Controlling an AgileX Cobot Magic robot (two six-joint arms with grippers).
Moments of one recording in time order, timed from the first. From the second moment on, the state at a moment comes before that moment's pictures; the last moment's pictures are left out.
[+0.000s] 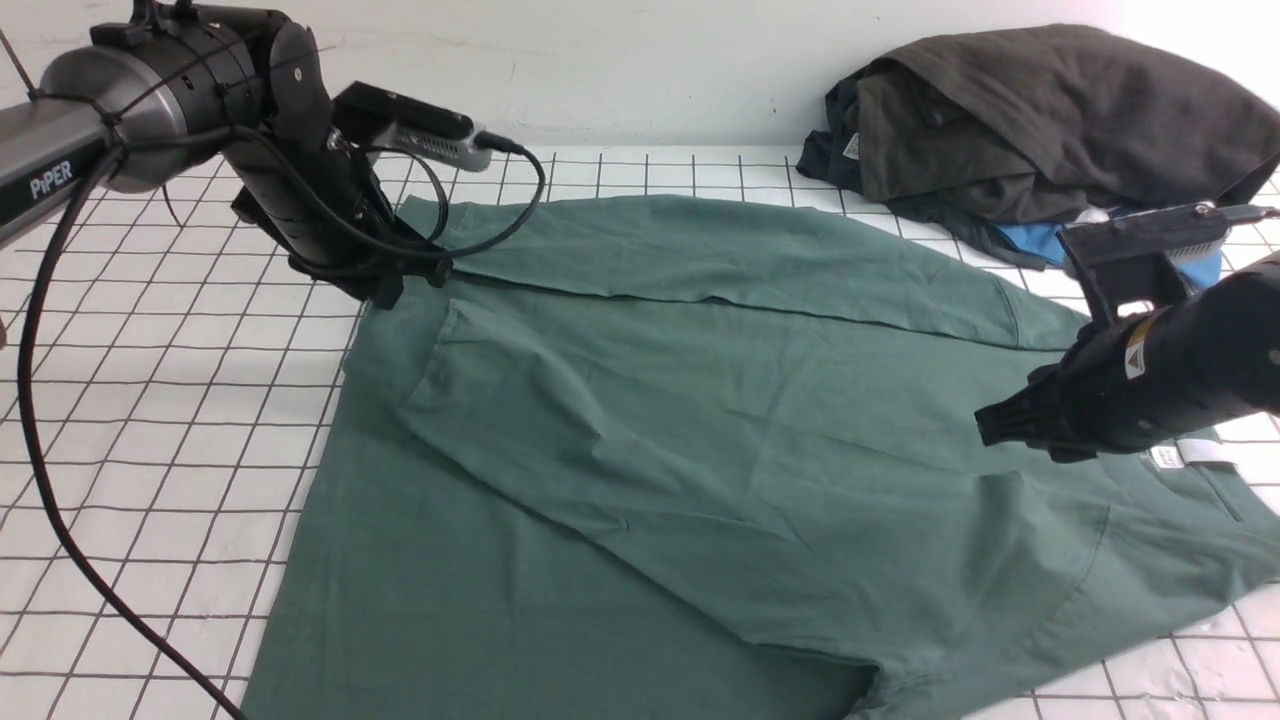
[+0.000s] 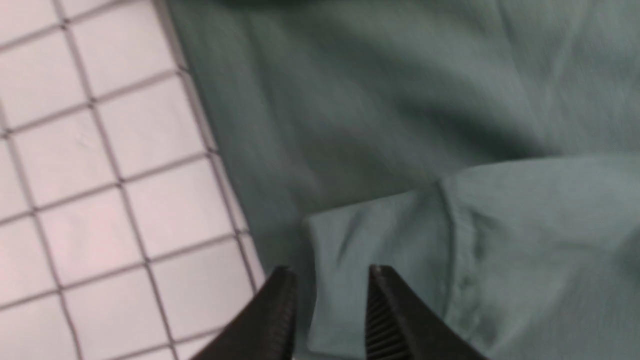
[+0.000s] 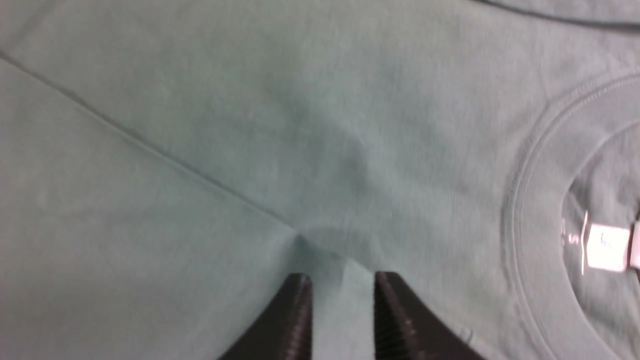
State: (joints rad) right arm 0.25 1.61 -0.99 -0.24 0.59 0.22; left arm -0.13 2.09 -1.82 -0.05 0.91 0.18
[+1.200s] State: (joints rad) right arm 0.56 1.57 -0.99 -0.11 0.75 0.09; left arm -0.03 2.64 -2.47 -0.24 0.75 0.05
